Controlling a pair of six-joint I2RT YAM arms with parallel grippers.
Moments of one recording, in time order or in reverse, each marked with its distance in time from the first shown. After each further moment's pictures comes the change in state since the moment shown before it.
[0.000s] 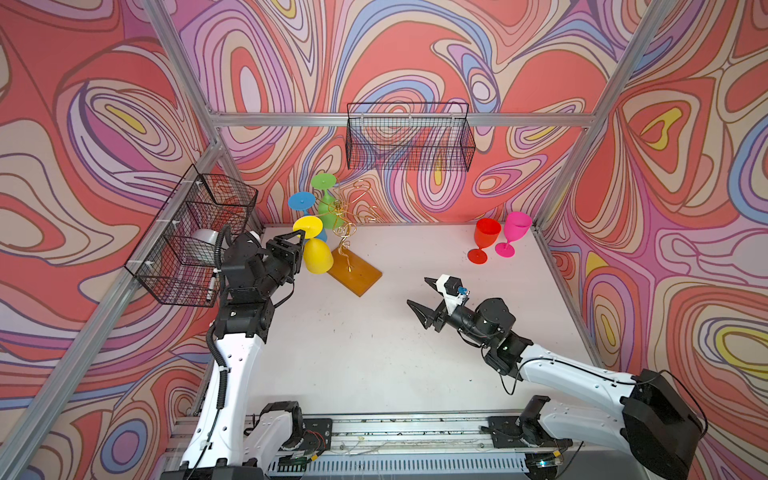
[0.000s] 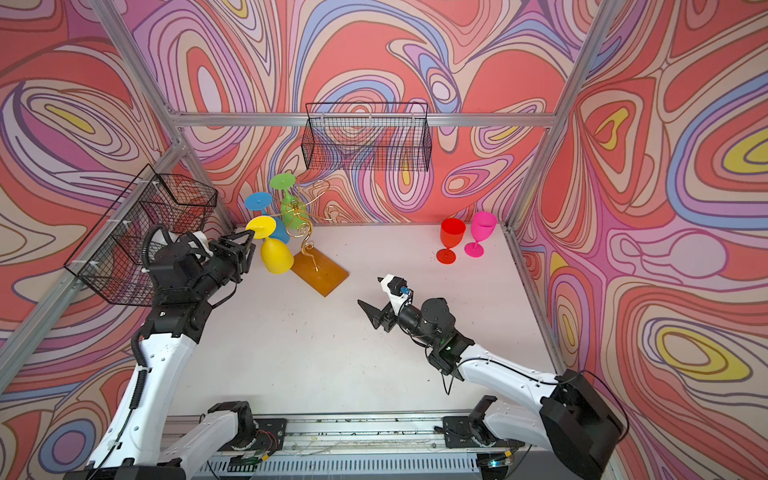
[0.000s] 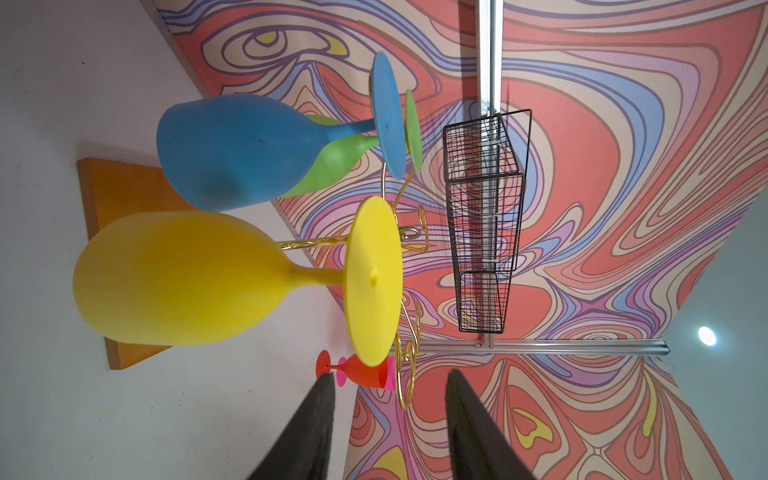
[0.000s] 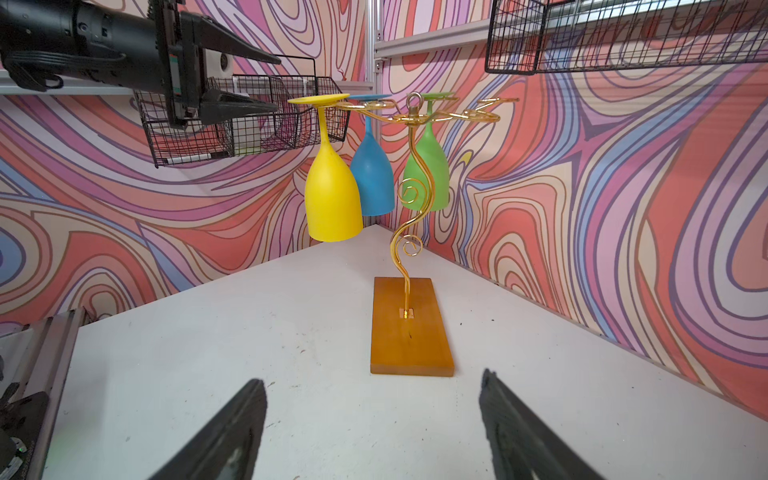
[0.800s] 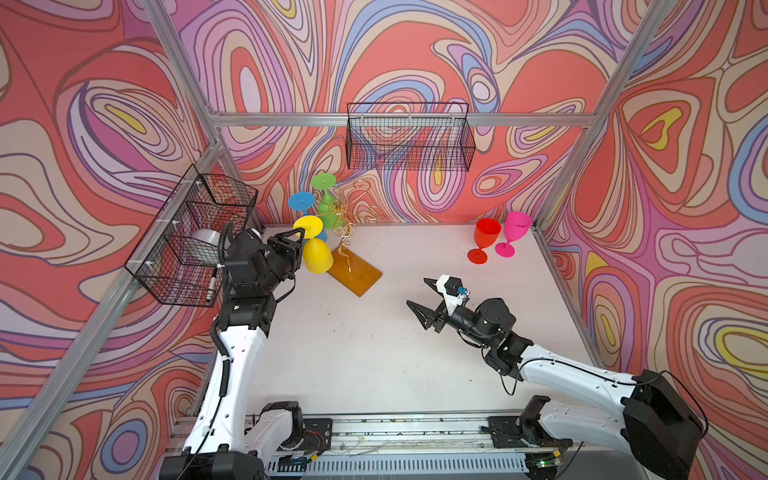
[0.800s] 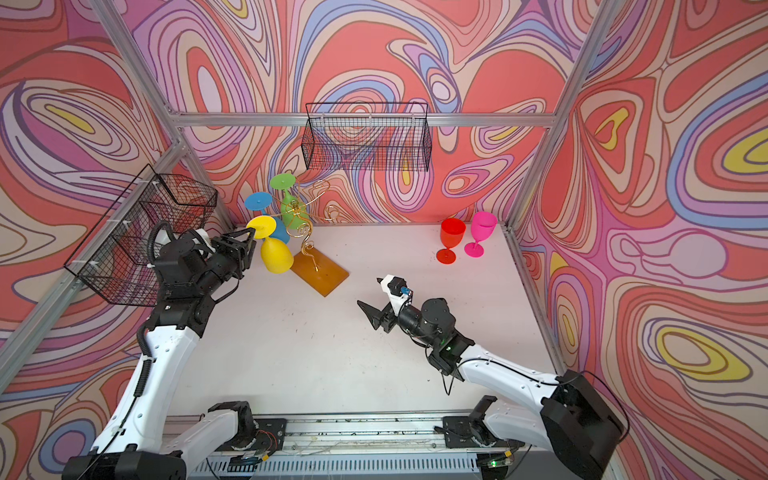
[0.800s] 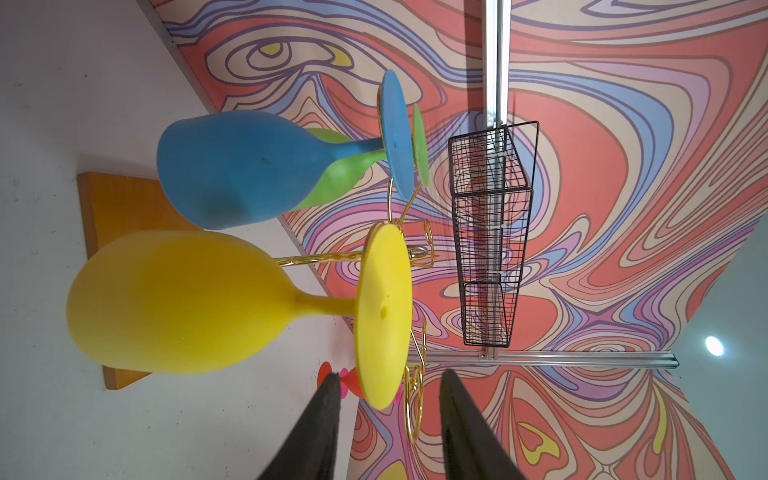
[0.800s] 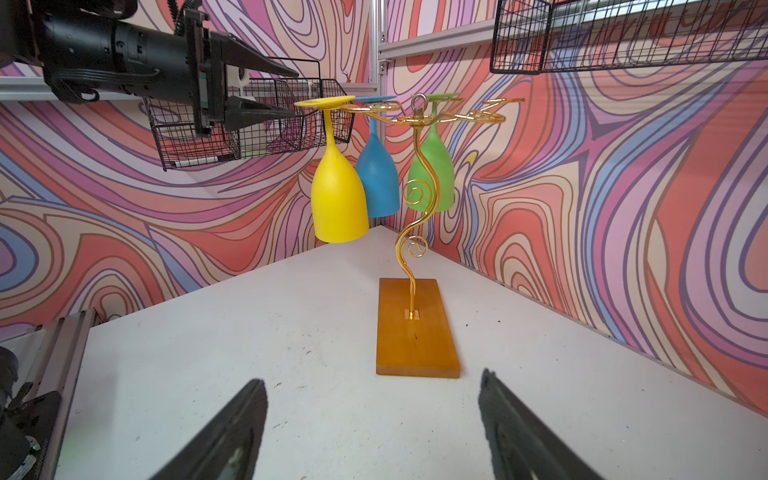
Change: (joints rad) left arm 0.001 0.051 0.000 0.025 -0.019 0.002; right arm 0.002 -0.002 0.000 0.000 -0.009 0.011
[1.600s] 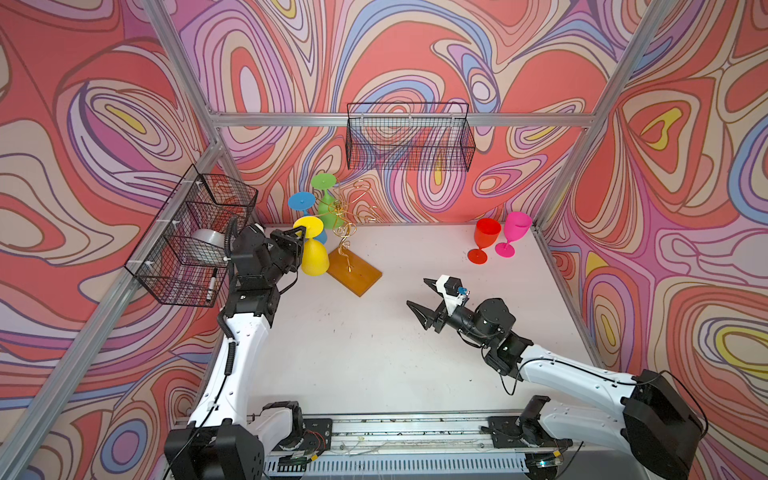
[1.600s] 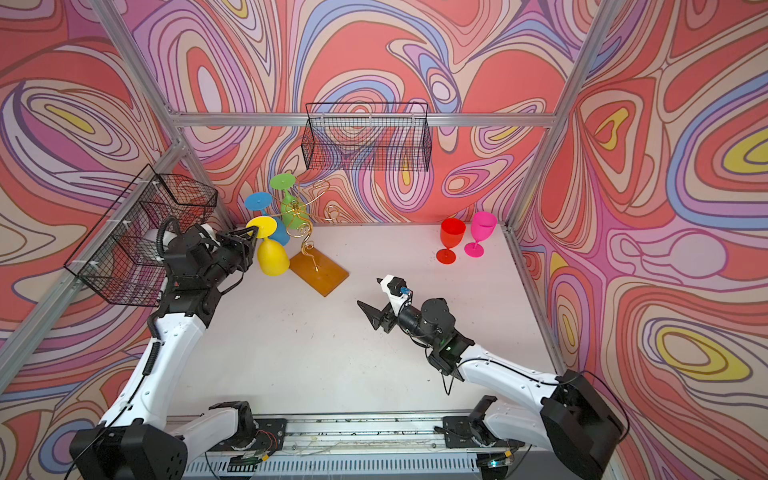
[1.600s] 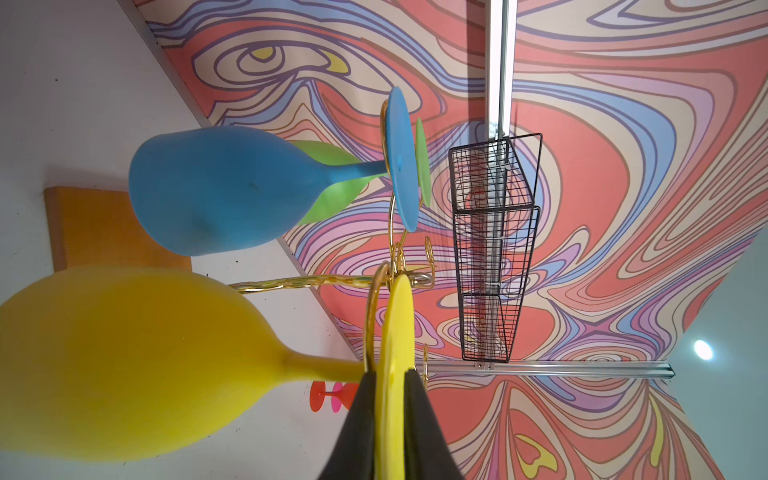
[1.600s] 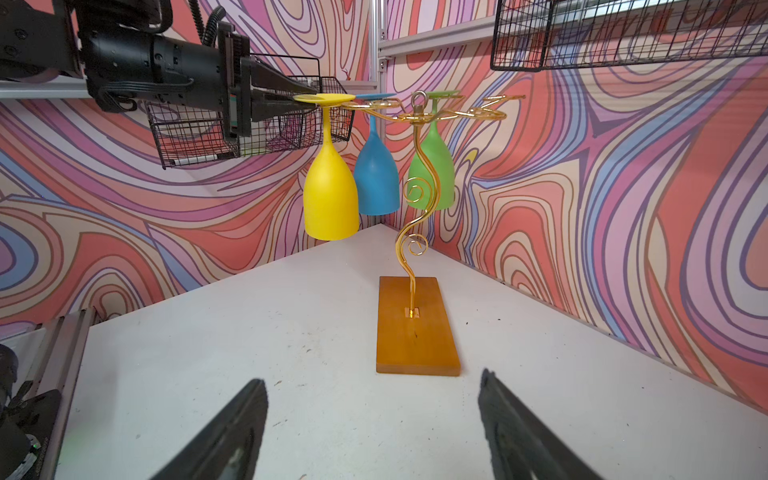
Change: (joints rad) left arm 0.000 0.080 0.000 0.113 0.001 -0.021; right arm 0.000 0.001 0.000 -0.005 0.001 0.000
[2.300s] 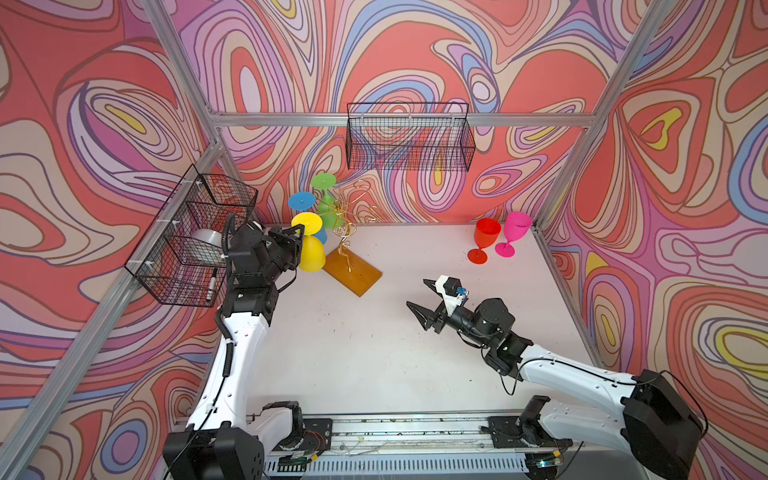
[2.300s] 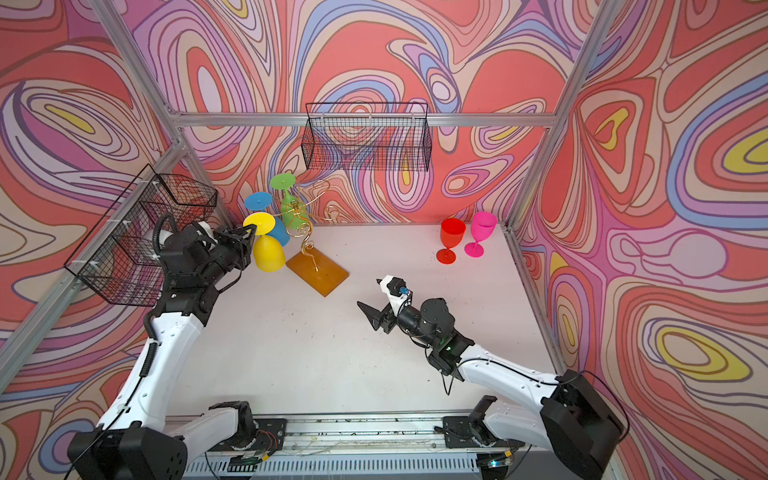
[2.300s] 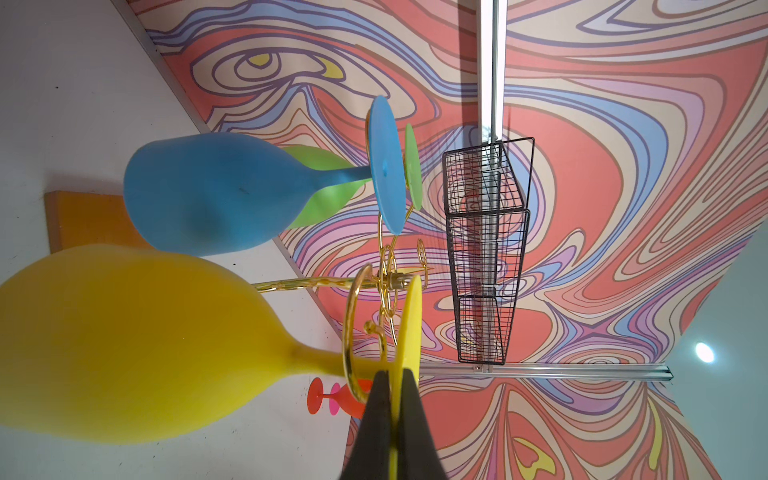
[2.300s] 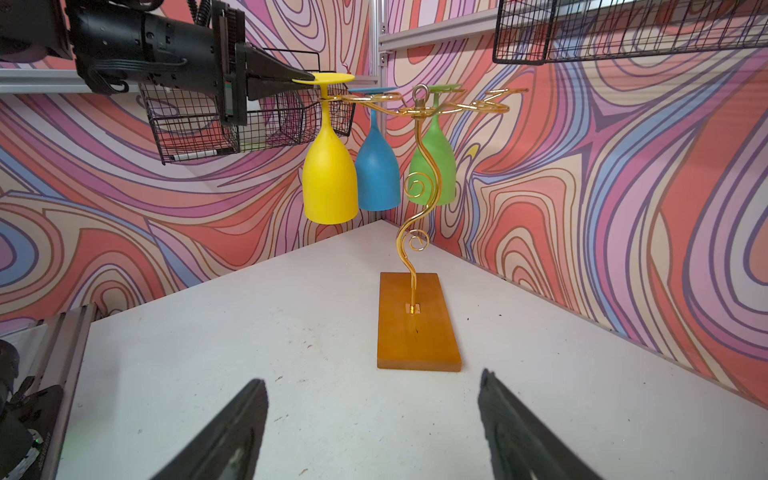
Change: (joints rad) left arm 0.000 -0.004 0.045 -0.050 -0.012 0.006; right arm 0.002 0.002 0.000 -0.011 0.000 0.000
